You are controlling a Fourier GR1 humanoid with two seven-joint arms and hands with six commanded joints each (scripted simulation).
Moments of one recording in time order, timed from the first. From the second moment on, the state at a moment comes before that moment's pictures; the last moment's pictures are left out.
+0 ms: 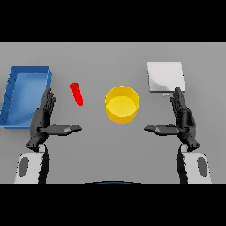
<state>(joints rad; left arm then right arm) 0.00 0.00 0.00 -1.57 0.00 0.00 0.00 0.00 0.00 0.00 -1.57 0.00 0.00 0.00</state>
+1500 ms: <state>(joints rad) -0.26 0.02 -0.03 -1.24 -0.16 0.02 0.01 0.10 -0.07 0.10 -1.71 0.18 -0.01 -0.09</state>
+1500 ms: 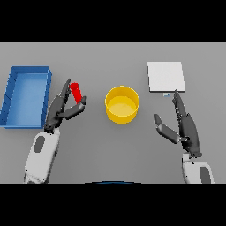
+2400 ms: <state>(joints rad) -0.49 -0.02 0.05 -0.96 -0.14 0.06 -0.08 0.10 -0.08 0.09 -1.72 0.17 -0.01 -0.08</state>
